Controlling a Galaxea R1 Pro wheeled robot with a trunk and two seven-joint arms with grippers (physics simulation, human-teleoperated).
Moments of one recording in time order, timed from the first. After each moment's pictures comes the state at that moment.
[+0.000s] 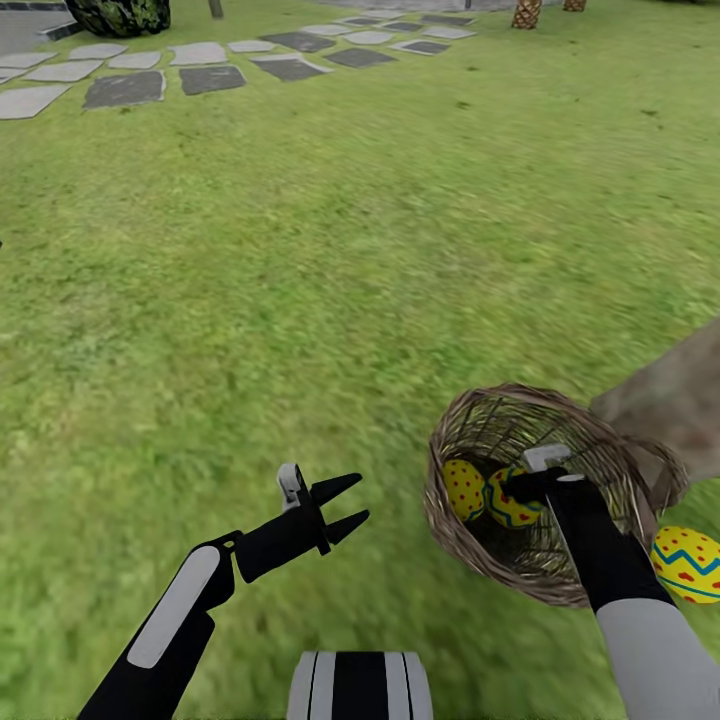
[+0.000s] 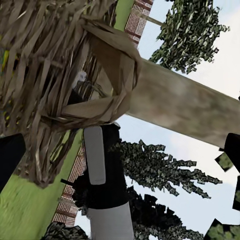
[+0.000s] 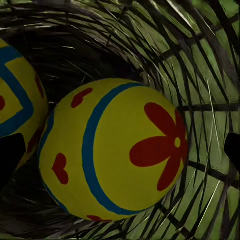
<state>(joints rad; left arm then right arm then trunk) -0.37 0.02 -0.22 -1.37 1.57 0.91 -0.21 -0.67 -0.14 -0.12 -1.05 0.38 0.66 0.26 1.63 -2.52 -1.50</state>
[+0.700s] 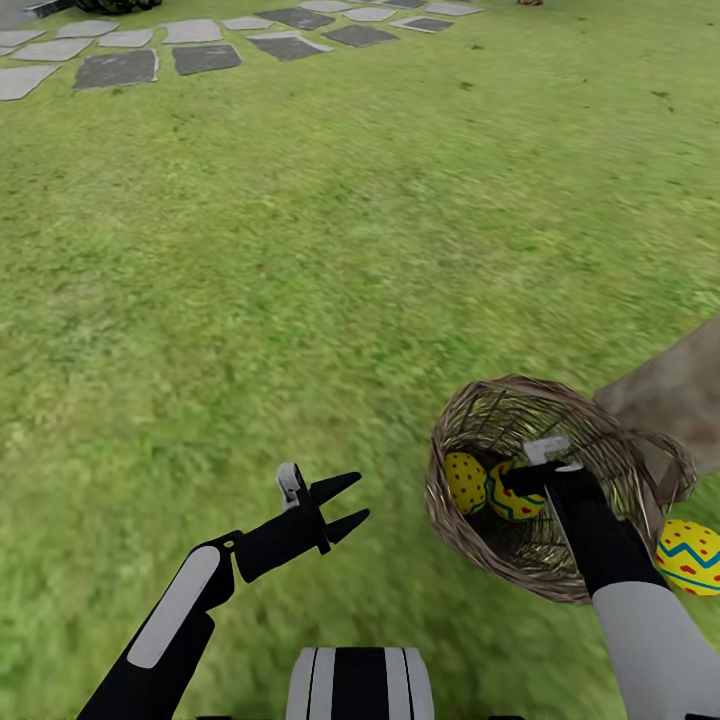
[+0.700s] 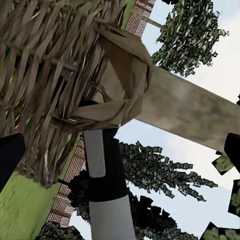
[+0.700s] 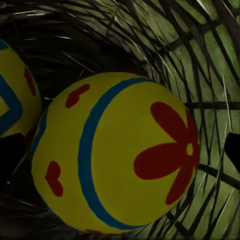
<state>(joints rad) -0.37 0.02 -0.22 -1.37 1.57 0.91 -0.23 -0.72 -0.14 -0.12 -1.00 0.38 0.67 0.25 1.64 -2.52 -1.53</state>
